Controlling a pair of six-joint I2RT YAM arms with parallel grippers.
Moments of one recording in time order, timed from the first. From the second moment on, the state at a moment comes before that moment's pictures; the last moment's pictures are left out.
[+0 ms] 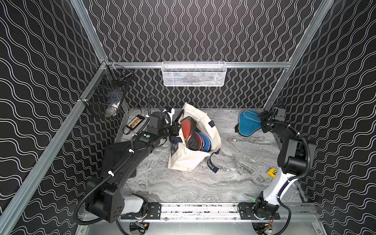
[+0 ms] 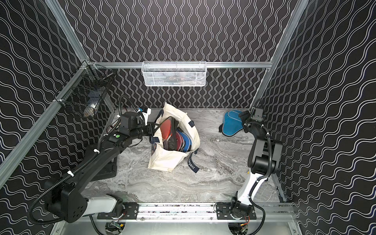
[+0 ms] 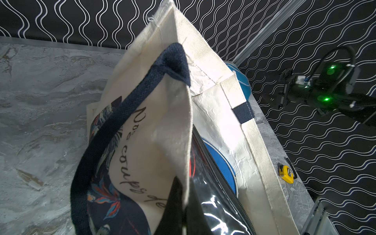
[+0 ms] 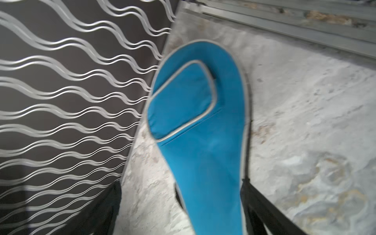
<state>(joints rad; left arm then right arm) -0.29 1.33 1.13 -0.29 0.30 -0.40 -0.23 1.89 1.43 -0.22 -0.16 0.92</state>
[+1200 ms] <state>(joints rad) -0.30 1.36 1.11 -0.27 0.36 -0.39 0.63 1.81 1.49 -0.31 -0.24 0.71</state>
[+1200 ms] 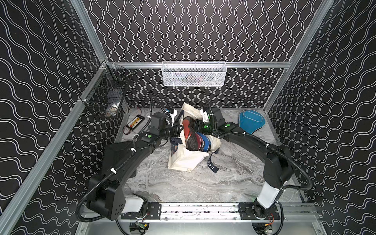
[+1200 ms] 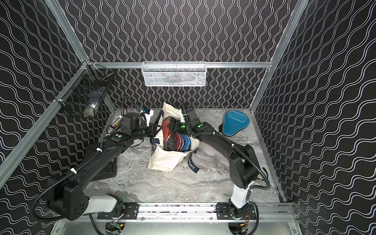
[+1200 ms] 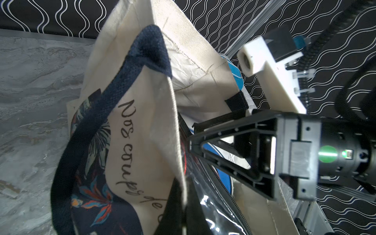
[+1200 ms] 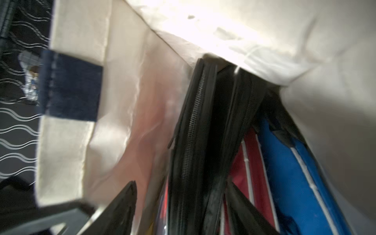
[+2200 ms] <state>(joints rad) -0.30 1.35 1.10 -0.27 0.34 -0.39 0.72 1.88 1.66 -0.42 -0.06 0.70</state>
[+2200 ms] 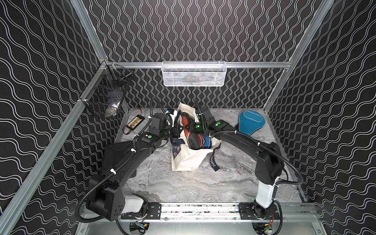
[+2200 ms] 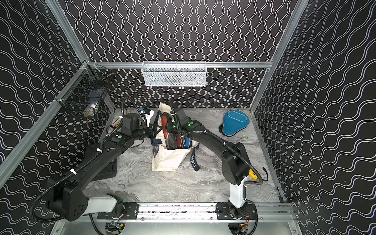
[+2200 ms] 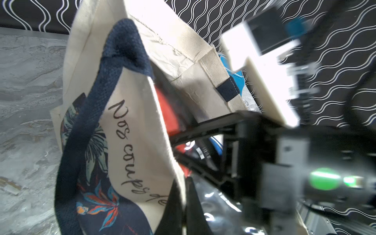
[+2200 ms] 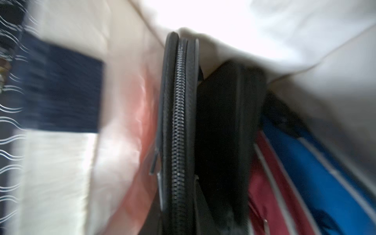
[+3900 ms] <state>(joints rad) -0.30 1.37 1.10 -0.32 0.27 -0.36 0.07 1.28 1.32 -0.41 0.07 0.67</state>
